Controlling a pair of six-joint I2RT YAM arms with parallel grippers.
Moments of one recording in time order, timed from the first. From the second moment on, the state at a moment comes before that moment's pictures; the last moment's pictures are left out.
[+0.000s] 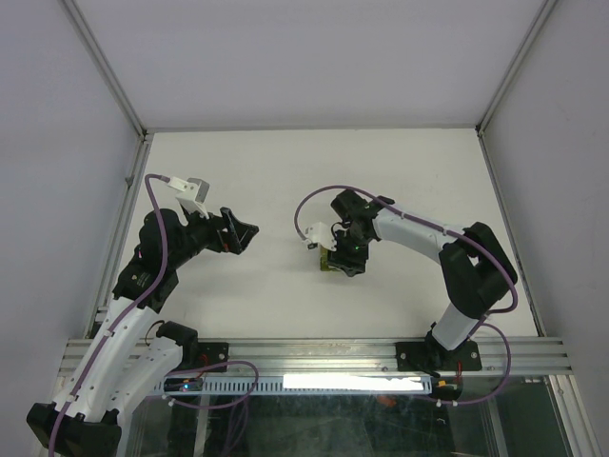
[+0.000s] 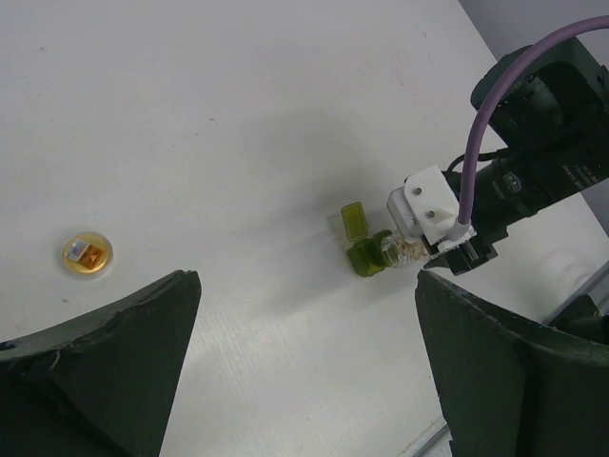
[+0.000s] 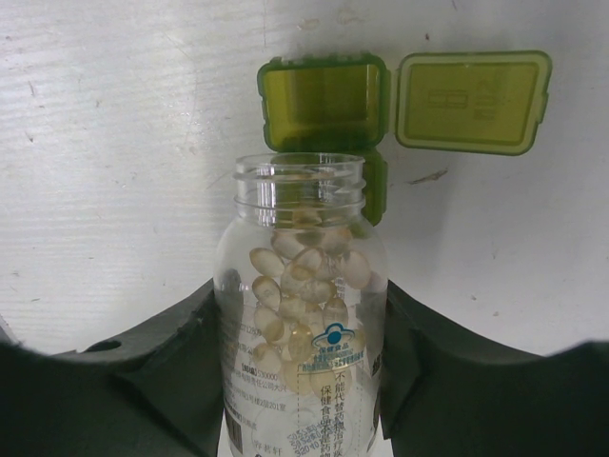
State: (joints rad) left arm -0.33 0.68 0.71 -0.30 0.30 -0.35; right arm 0.68 1.67 1.11 -0.82 -0.28 -0.81
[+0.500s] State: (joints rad) left arm -0.33 0.68 0.71 -0.30 0.30 -0.35; right arm 0.69 1.67 1.11 -0.82 -0.28 -0.80
